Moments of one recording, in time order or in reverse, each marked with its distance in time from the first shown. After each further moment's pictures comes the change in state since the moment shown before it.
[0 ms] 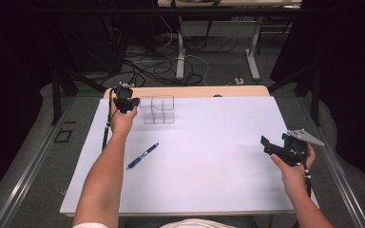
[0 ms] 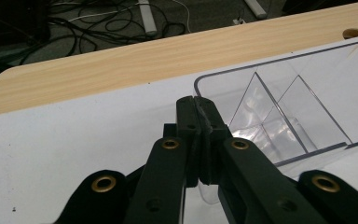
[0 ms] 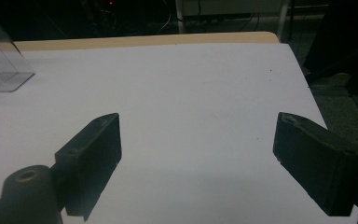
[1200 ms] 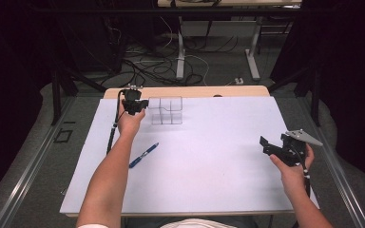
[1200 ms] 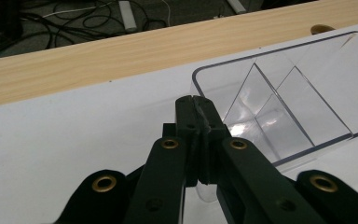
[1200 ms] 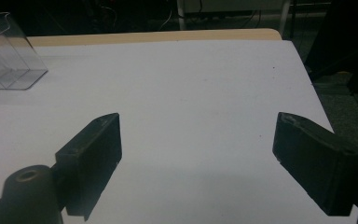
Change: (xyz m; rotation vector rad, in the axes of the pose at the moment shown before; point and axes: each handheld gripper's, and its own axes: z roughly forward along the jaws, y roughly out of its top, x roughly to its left) left arm -0.028 -0.001 0.010 -0.004 -0.077 0.009; right arm 0.002 -0.002 0.002 0.016 -0.003 -0.001
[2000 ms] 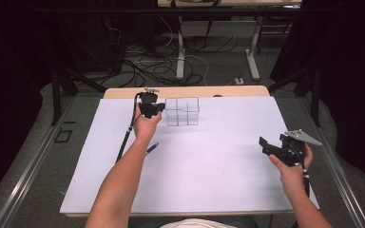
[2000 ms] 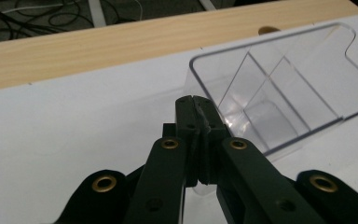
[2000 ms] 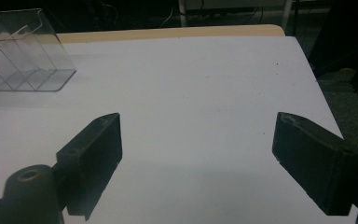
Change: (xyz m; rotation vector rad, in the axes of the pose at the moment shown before) left arm -0.050 0.000 0.015 0.005 -0.091 -0.020; right arm 0.000 -0.001 0.002 0.009 0.007 0.004
